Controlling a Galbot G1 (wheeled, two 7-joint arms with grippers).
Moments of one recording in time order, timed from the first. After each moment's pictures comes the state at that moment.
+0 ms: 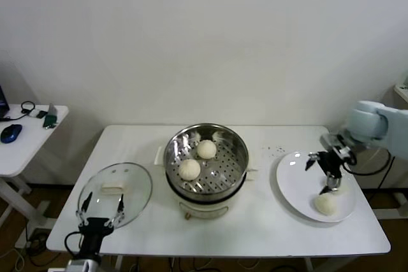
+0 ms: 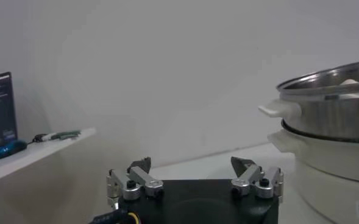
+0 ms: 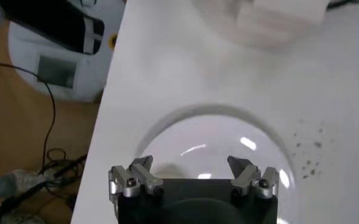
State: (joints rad) left arm 1.71 -1.31 -0.63 -1.95 -0.04 -0.16 -0.12; right arm 0.70 0.48 -1.66 1.46 0.30 -0.08 -1.07
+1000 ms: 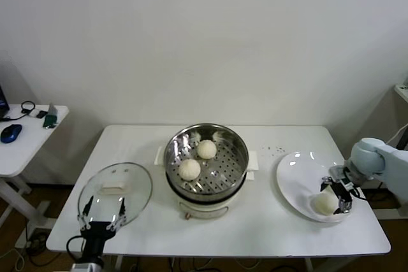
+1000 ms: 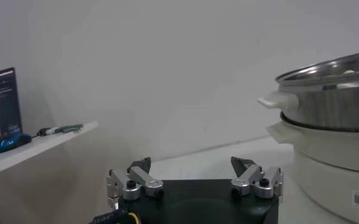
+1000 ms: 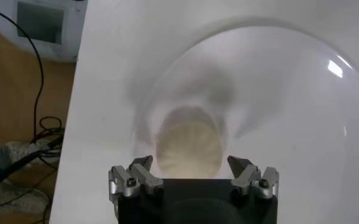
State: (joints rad) left arm 1.72 -1.36 -0.63 -1.95 0.00 -0.15 -0.13; right arm 0.16 0.48 -1.20 1.27 0.01 -0.03 -1.05
